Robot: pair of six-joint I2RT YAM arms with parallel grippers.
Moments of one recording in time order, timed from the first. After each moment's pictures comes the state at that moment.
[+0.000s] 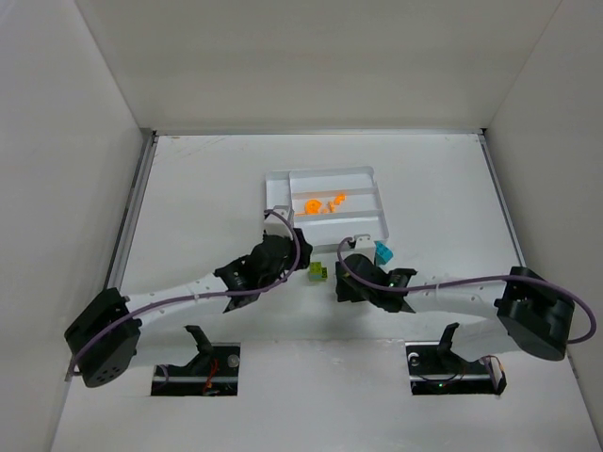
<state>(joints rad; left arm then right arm) -0.93 1.18 0.56 0.17 -0.40 -0.60 1.04 1.34 0.60 -0.20 0.39 0.79</state>
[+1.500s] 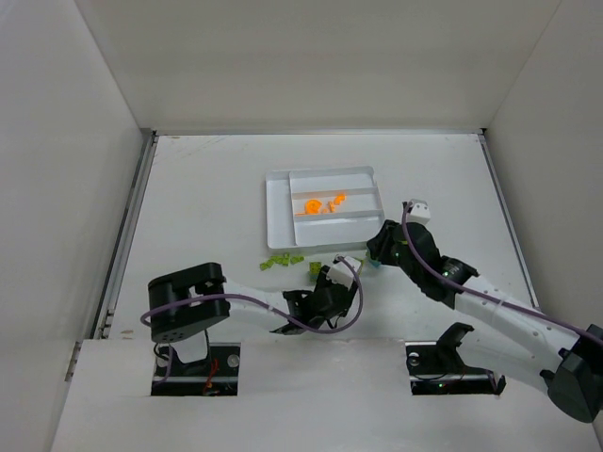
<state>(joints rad) -1.34 1.64 0.67 0.31 -0.58 -0.49 0.70 0.94 0.59 -0.22 0.37 0.68</state>
